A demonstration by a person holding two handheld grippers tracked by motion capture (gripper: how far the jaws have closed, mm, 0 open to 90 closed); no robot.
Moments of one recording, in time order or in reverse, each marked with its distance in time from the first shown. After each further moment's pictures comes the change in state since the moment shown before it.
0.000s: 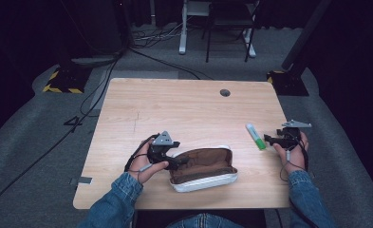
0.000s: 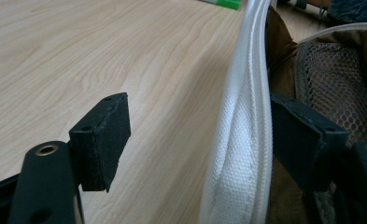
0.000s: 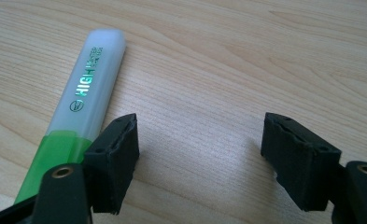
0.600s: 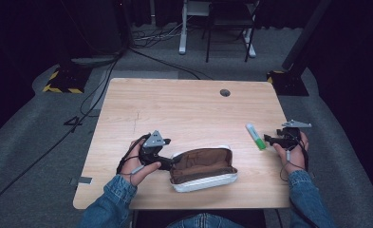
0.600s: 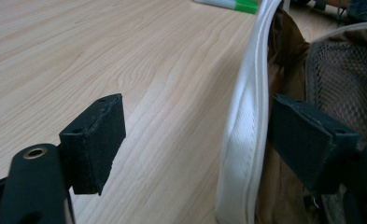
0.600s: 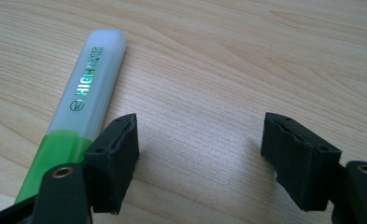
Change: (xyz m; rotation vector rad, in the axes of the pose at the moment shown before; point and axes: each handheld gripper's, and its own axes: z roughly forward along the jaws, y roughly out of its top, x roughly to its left) left arm -0.002 -0.005 -0.030 -0.018 0.090 0.032; right arm 0.000 0.000 0.000 0.001 0.001 -0.001
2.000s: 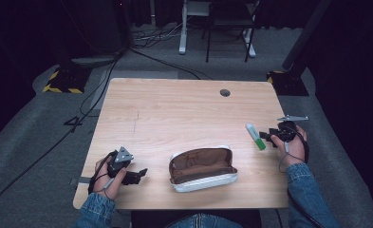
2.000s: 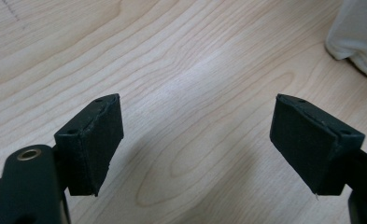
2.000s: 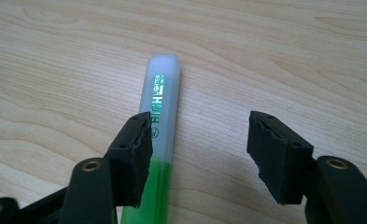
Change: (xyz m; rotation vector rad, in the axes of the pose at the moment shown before) left arm 0.024 -0.087 -0.055 0.210 0.254 -0.142; right arm 0.025 0.030 -0.009 0.081 0.078 0.072
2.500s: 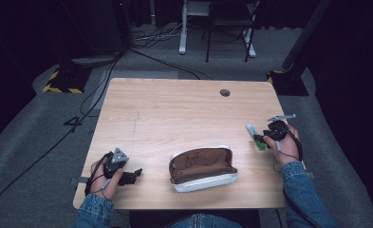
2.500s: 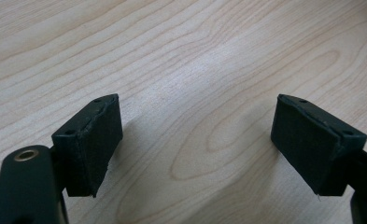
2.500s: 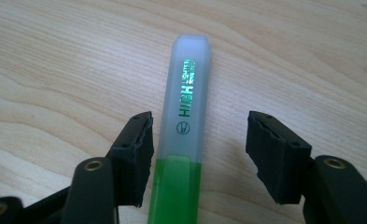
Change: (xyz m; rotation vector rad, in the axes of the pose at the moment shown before) left arm 0.010 -0.012 0.002 0.016 0.044 -0.038; right arm 0.022 0.007 0.014 0.107 -0.024 -0.072
